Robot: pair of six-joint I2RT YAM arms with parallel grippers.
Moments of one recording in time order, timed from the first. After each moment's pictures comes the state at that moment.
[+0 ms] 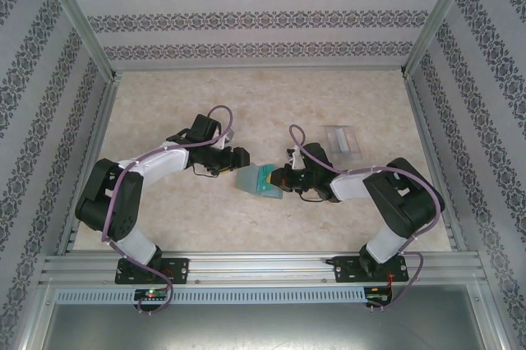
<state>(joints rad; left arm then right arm) -0.39 1.63 0.95 -0.37 0.53 -0.55 0.54 1.66 0.54 0.42 -0.61 0.95</state>
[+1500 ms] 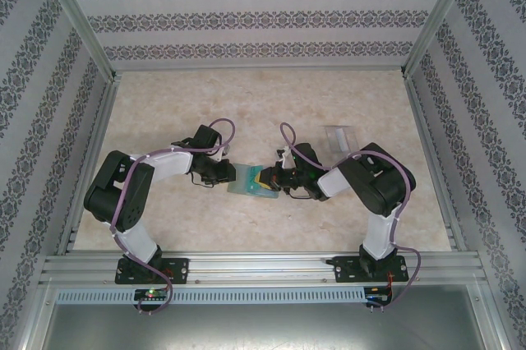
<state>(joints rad) -0.38 1.71 0.89 -0.38 0.43 -0.48 0.58 1.89 0.61 0.69 -0.73 1.17</state>
